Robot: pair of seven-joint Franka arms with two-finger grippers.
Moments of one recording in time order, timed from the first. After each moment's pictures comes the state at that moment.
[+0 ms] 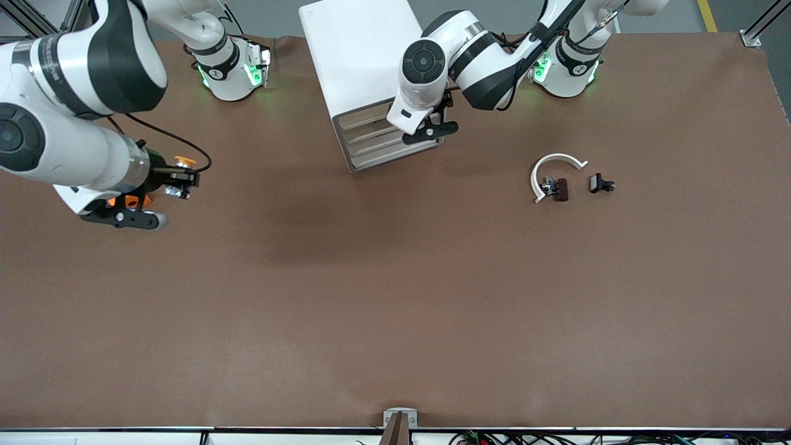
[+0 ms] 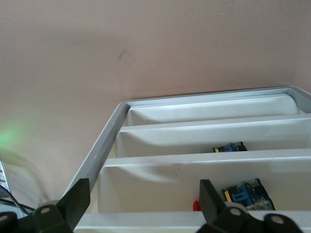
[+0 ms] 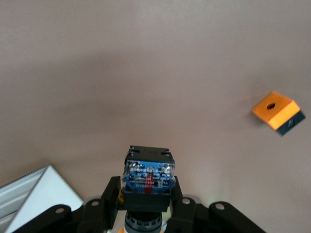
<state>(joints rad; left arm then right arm) -0.36 0.26 -0.62 -1.94 -0.16 1.93 -1.13 0.25 0.18 -0.11 -1.62 0.03 1.50 0.24</state>
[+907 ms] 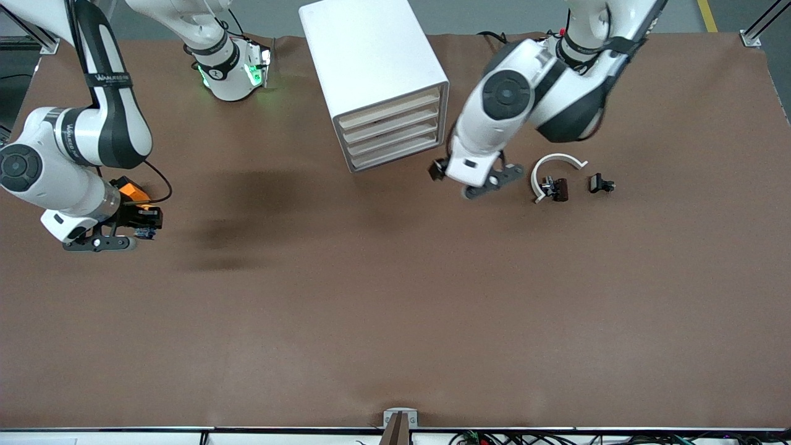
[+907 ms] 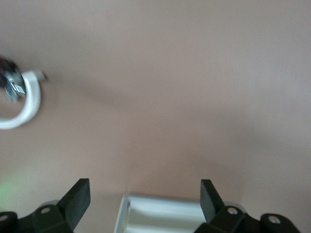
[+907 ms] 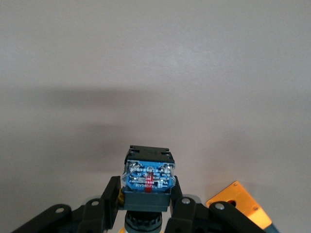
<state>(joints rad) -0.03 0.26 -0.62 -1.79 0.03 1.94 -1.13 -0.01 0.18 -0.11 -2.12 -0.08 2.22 -0.14</state>
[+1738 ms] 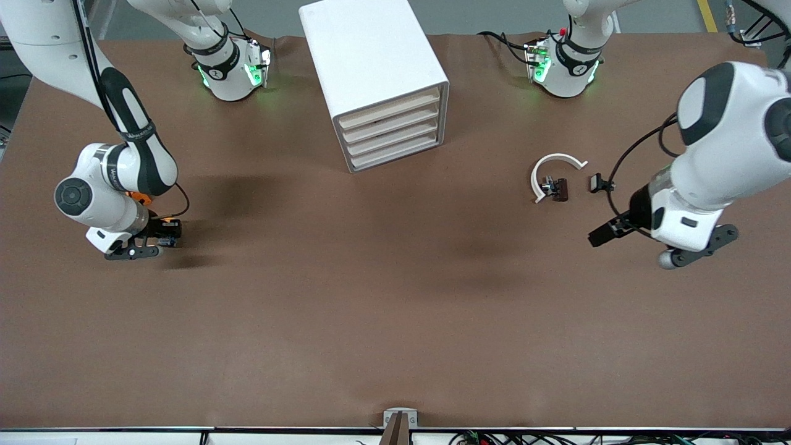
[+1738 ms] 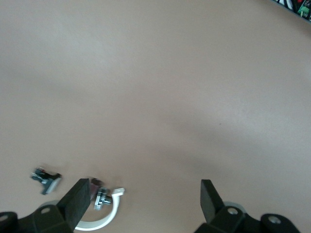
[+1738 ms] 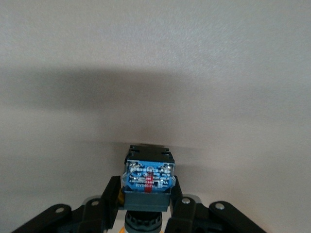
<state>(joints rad) 0.40 0.25 -0.62 -1.59 0.08 1.82 -0.64 -0.07 0.42 -0.10 -2.19 -0.08 2.51 -0.20</state>
